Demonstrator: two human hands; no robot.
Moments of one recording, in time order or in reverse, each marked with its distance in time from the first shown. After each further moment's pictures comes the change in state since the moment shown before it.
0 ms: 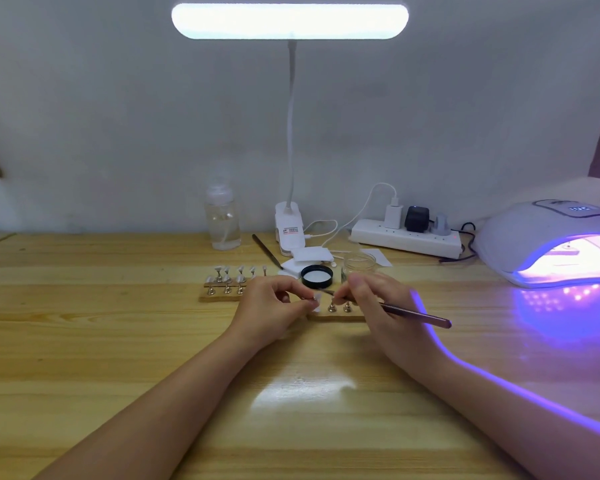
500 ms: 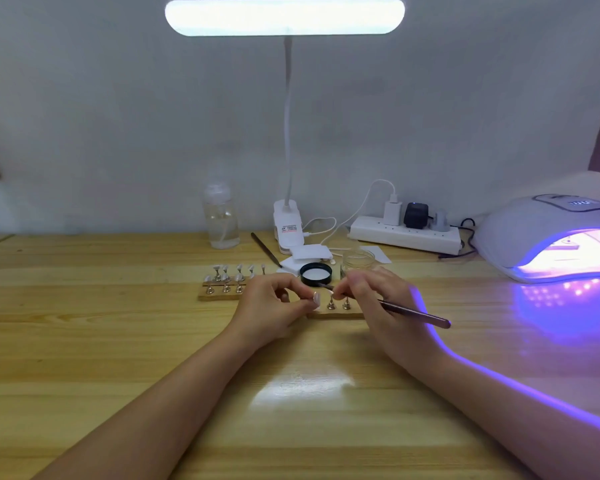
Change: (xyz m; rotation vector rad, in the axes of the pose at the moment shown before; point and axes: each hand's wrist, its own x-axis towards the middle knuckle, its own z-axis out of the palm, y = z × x) left_hand -0.001 -0.001 0.000 -0.006 0.000 0.007; right_hand 0.000 0.003 0.002 -0.021 0.022 -0.014
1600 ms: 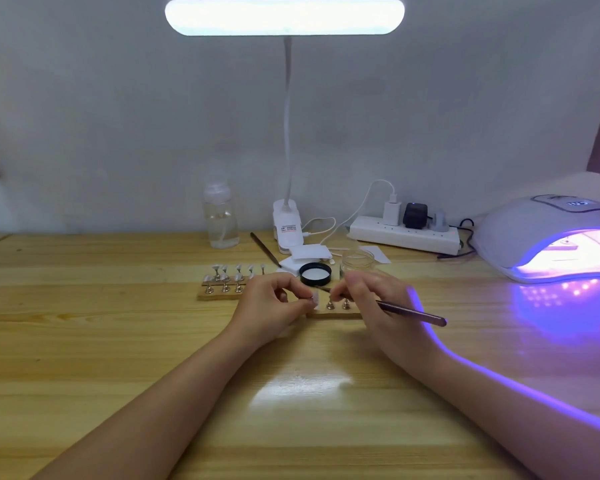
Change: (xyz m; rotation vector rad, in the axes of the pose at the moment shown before) left_hand -0.001 0.003 0.000 0.019 -0.011 -0.004; right_hand 0.001 -0.002 0.000 0.021 -0.025 -0.019
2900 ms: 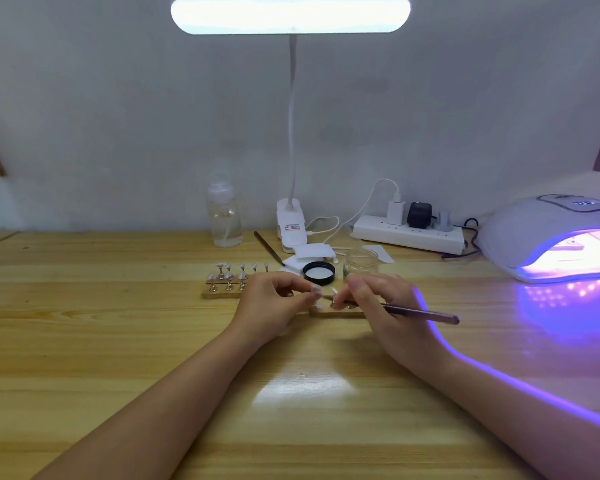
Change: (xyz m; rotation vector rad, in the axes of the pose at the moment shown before) left_hand 0.001 -0.002 -0.001 -0.070 0.036 -0.006; right_hand -0.001 -0.001 -0.002 0.006 -0.011 -0.079
